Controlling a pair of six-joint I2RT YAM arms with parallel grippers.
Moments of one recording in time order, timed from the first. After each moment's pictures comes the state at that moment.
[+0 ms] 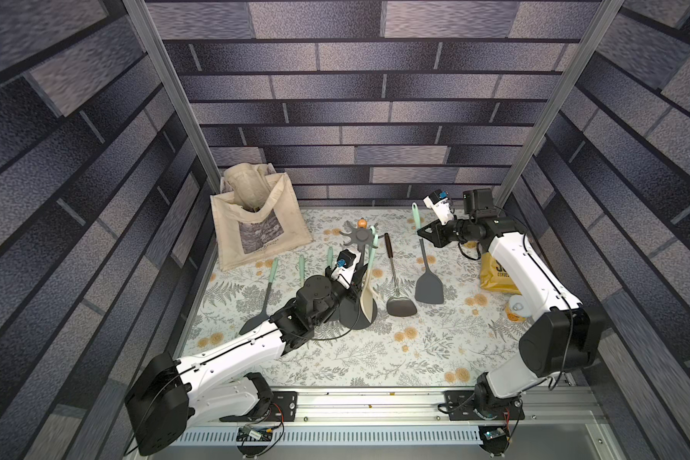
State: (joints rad) left arm -0.86 1.12 0.66 0.39 -0.16 0.02; right arm 0.15 1.64 1.53 -0.74 -0.60 -0.24
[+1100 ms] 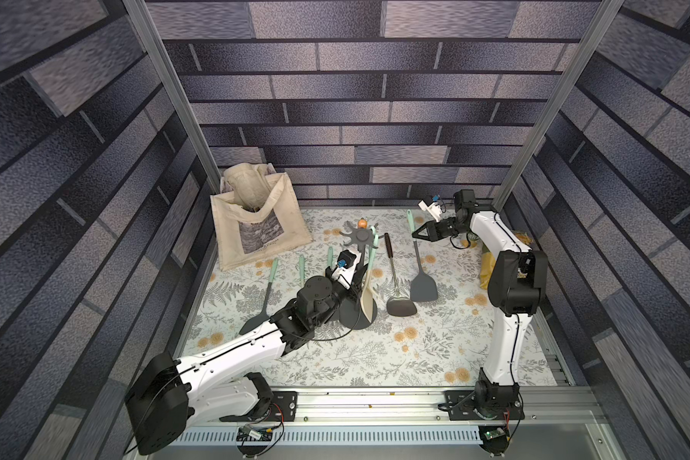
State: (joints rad) left arm -0.87 1.12 0.66 0.39 -0.18 0.02; right arm 0.03 2.13 1.85 -0.90 -0.88 -0.37
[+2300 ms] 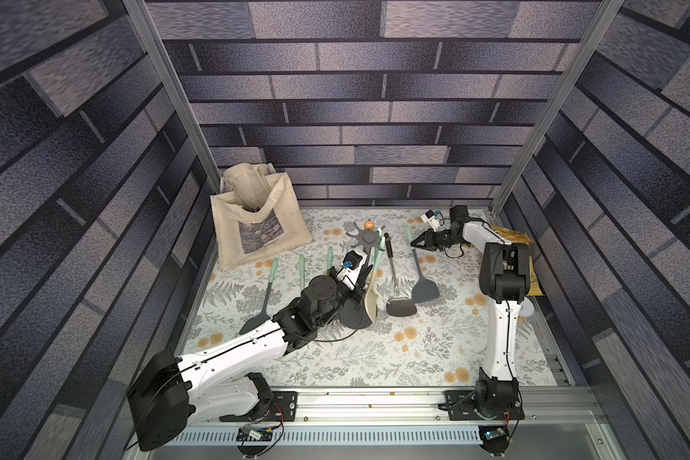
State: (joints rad) left arm -0.90 1.13 0.70 0.36 -0.20 0.05; right arm -0.01 2.37 1.86 -0.74 -0.92 -0.07
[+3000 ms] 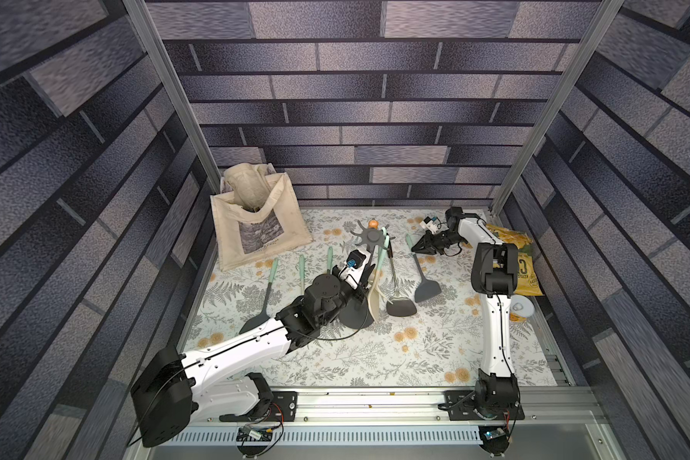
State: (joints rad) left arm -0.90 1.16 0.72 0.36 -0.21 0.06; right arm -0.01 2.55 2.13 -1.03 -0.86 -0.04
